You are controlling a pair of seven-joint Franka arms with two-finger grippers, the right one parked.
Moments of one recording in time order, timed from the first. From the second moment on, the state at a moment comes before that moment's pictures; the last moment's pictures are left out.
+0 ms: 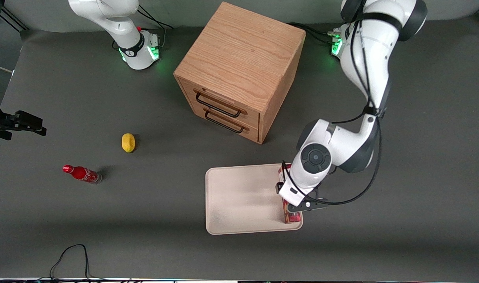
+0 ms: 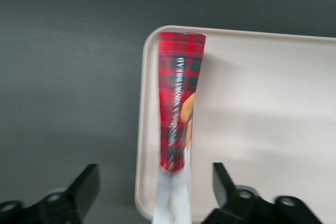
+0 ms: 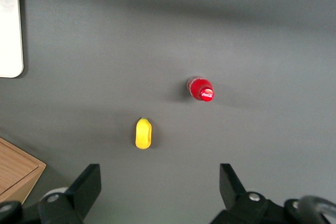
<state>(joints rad) -0.43 0.77 -0.06 -1.18 0.08 1.98 -0.65</state>
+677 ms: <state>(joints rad) -0.24 0.22 -0.04 -1.43 0.08 1.58 -0.39</state>
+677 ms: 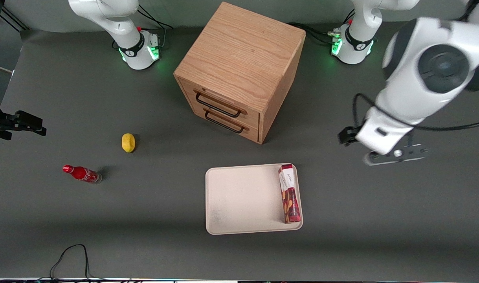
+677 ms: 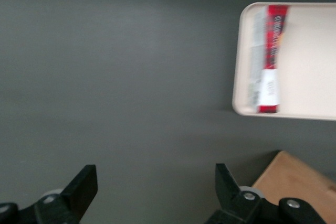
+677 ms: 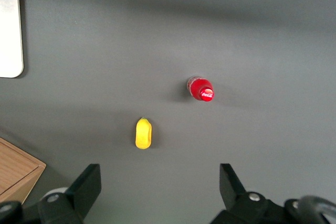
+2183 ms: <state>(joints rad) -0.04 0.07 0.00 -1.56 0.01 1.64 -0.11</state>
